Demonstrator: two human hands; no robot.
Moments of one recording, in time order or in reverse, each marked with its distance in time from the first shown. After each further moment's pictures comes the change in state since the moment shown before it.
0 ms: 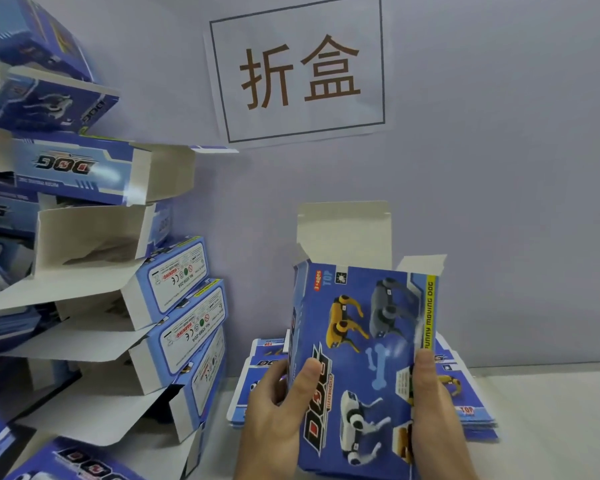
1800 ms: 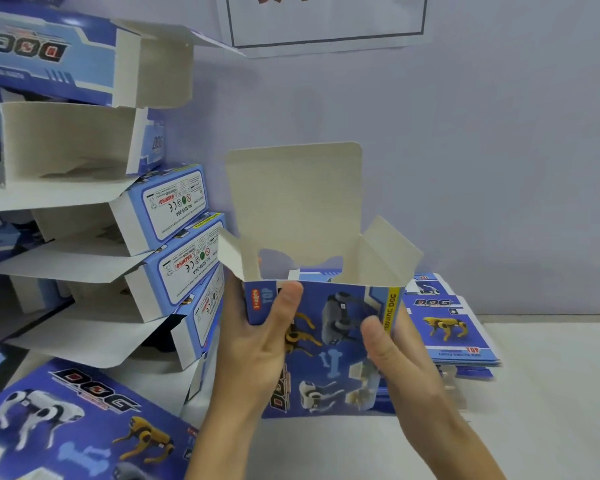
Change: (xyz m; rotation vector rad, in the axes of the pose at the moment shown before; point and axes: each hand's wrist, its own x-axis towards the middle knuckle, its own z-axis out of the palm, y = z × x) left_hand -0.009 0.020 -0.018 -0.104 0.068 0.268; right_hand -0.029 0.018 0.020 -0.115 -0.468 -0.181
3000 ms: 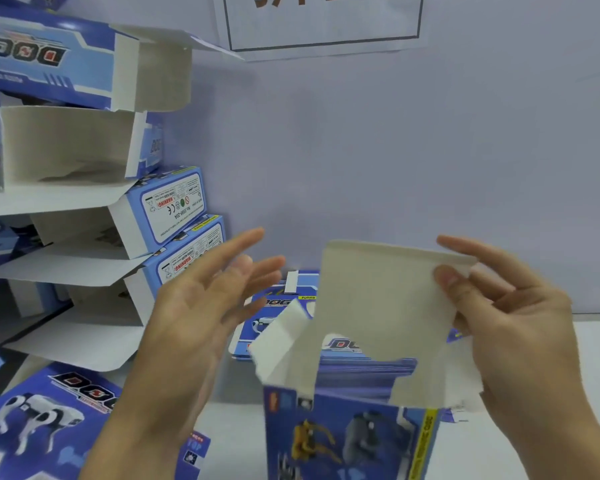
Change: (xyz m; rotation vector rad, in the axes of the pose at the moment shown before) left_hand 0.002 0.059 -0.030 0.102 -0.230 0.024; right_hand 0.002 -0.060 -0.031 -0.190 0.420 -0.275
